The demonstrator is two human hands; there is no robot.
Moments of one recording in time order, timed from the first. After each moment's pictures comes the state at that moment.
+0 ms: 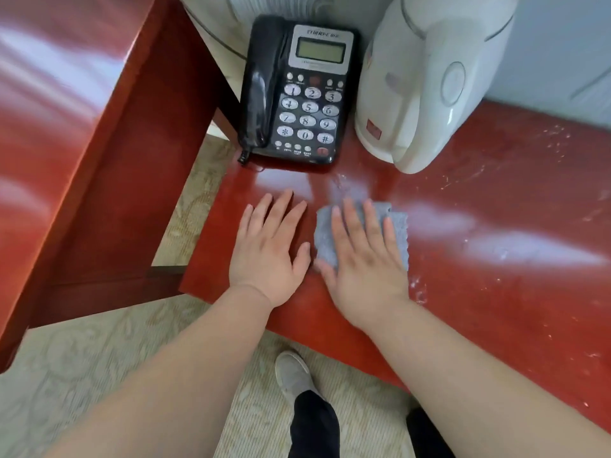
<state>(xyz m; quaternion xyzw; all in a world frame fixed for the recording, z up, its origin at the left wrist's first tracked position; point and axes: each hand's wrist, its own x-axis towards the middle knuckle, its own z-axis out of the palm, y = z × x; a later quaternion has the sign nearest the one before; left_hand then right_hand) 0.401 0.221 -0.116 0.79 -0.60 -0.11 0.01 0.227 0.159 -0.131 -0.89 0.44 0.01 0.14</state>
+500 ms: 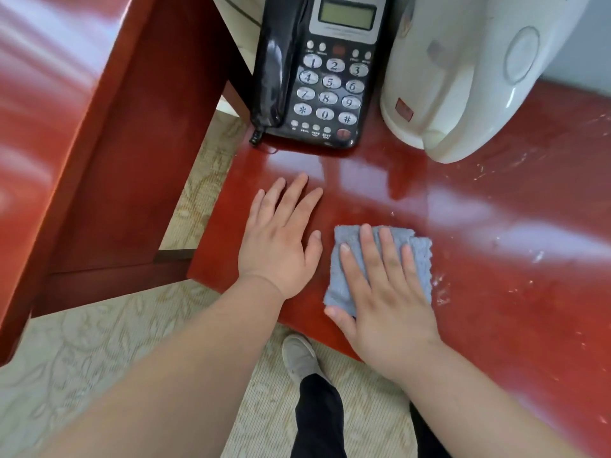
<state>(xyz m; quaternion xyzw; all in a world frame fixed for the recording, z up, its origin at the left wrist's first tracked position) 0.403 0.219 -0.117 0.79 -0.60 -0.11 0.05 0.195 0.202 -0.116 -0.92 0.35 0.08 0.14</state>
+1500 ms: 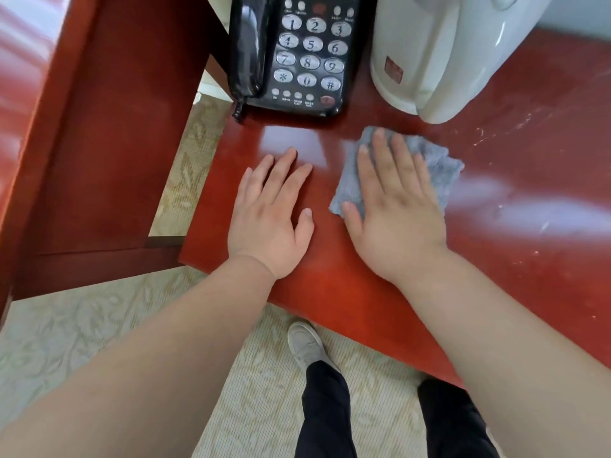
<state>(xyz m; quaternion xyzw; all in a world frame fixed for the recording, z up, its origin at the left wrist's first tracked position) 0.401 0.220 -0.117 0.80 -0.60 -0.09 0.05 0.222 0.126 -0.127 -0.89 0.43 -0.02 0.13</state>
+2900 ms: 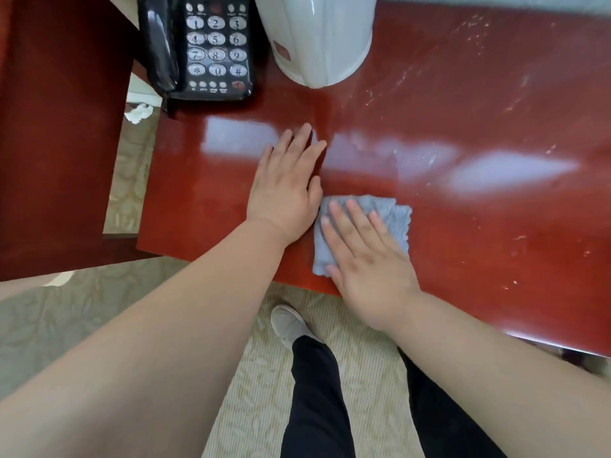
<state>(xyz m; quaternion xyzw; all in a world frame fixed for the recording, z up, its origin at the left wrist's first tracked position) 0.293 0.183 -0.106 0.73 -0.67 -0.13 0.05 0.094 0.233 -0.119 -0.91 0.38 0.06 0.15</state>
